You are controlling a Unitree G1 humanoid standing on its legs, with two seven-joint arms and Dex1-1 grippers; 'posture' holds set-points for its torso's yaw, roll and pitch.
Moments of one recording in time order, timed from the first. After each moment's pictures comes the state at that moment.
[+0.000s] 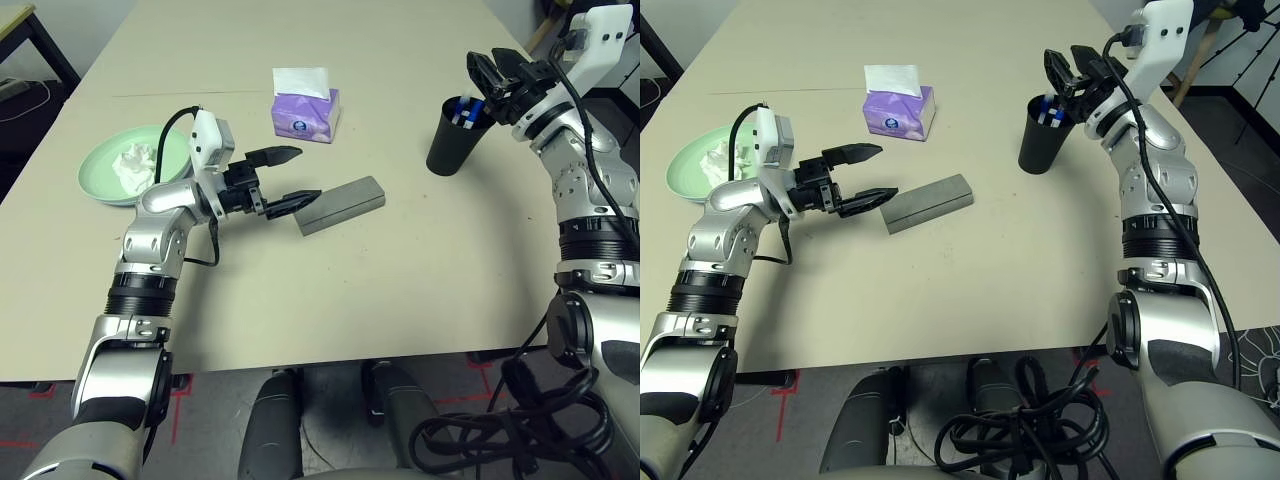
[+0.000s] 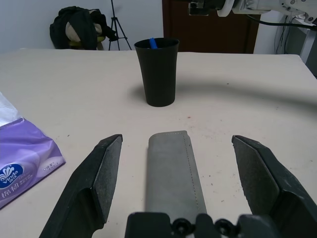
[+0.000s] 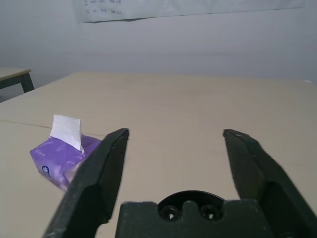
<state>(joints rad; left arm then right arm) -0.69 0.52 0.02 0.33 -0.39 0.11 -1.17 -0.93 -0.43 -0.25 0.45 0.34 0.24 0.48</state>
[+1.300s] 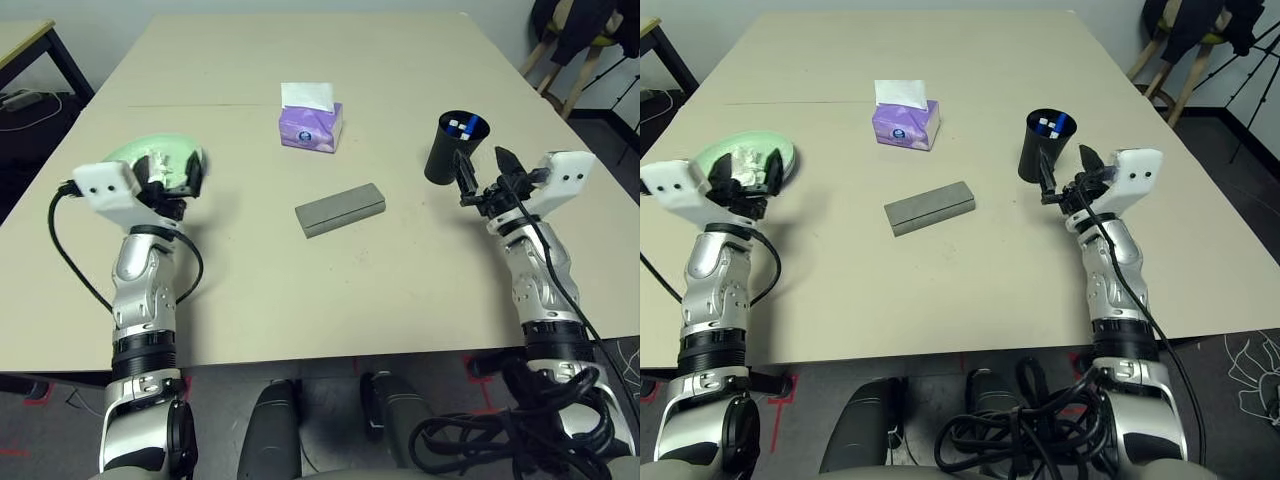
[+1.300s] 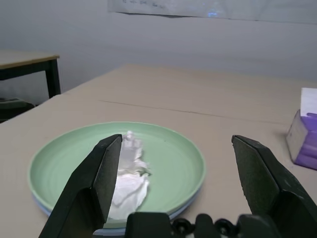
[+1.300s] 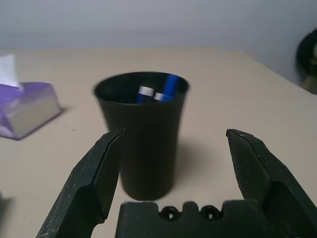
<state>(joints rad) -0.42 0.37 0.41 0.30 -0.26 -0.09 -0.17 -0.53 -0.31 -0.27 0.46 0.25 -0.10 0.28</state>
